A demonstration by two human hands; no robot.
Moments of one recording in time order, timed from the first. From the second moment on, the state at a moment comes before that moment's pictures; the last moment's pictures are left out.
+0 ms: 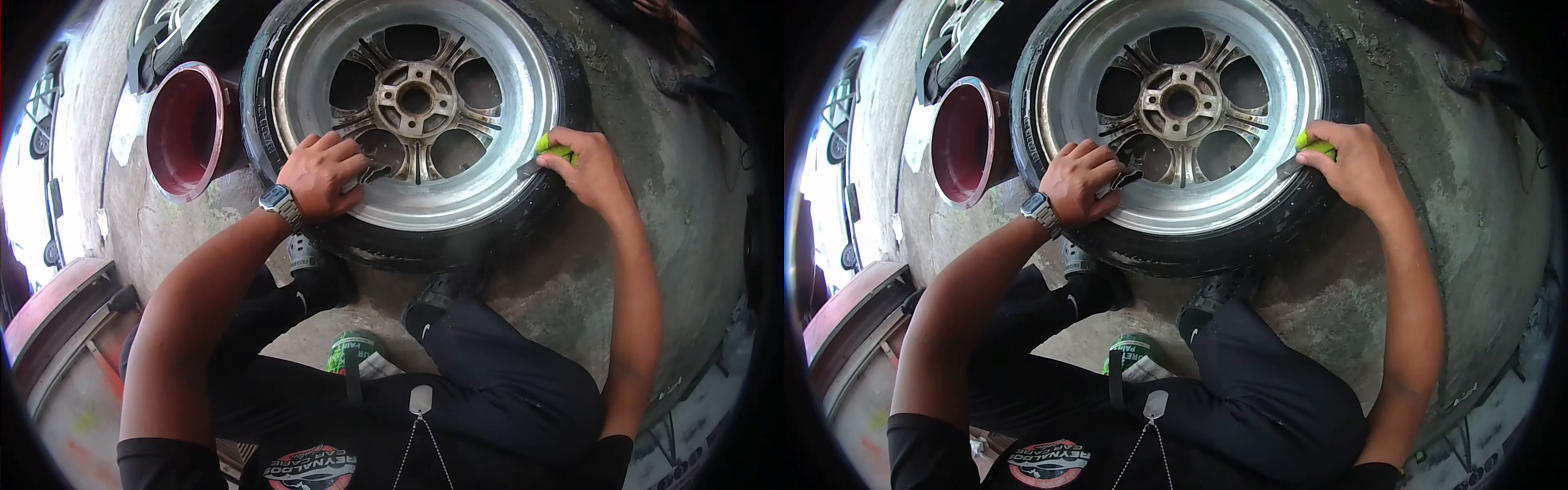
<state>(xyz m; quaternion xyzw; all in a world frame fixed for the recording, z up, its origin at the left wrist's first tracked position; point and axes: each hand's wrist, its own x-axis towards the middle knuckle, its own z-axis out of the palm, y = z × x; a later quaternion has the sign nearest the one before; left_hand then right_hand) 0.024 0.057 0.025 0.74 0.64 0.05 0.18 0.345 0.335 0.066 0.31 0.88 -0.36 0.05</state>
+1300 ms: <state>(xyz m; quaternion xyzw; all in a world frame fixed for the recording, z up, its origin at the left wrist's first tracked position) 0.027 0.058 0.028 0.74 0.65 0.06 0.17 0.338 0.322 0.067 0.28 0.91 -0.31 0.07</state>
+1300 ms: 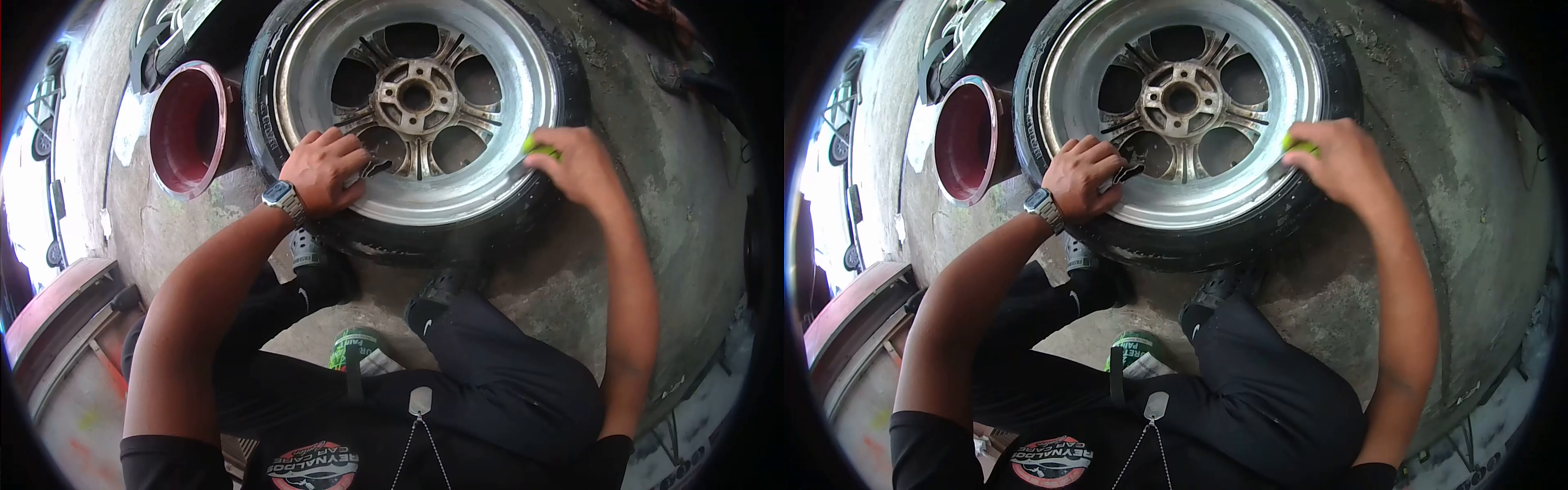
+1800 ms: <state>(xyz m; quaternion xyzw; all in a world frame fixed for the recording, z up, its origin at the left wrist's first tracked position) 0.028 0.060 0.028 0.74 0.65 0.06 0.17 0.338 0.314 0.069 0.28 0.91 -0.30 0.05</state>
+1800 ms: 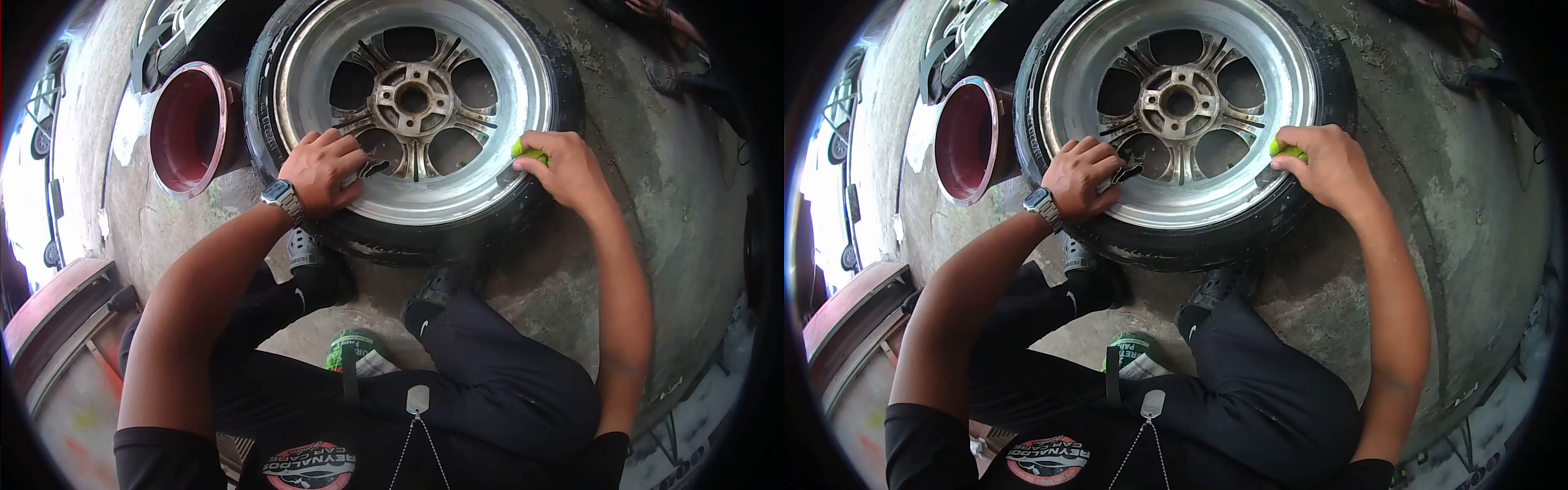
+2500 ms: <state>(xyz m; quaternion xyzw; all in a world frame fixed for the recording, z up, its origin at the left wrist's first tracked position) 0.026 0.056 0.026 0.74 0.65 0.05 0.18 0.346 0.323 0.066 0.34 0.87 -0.34 0.05</state>
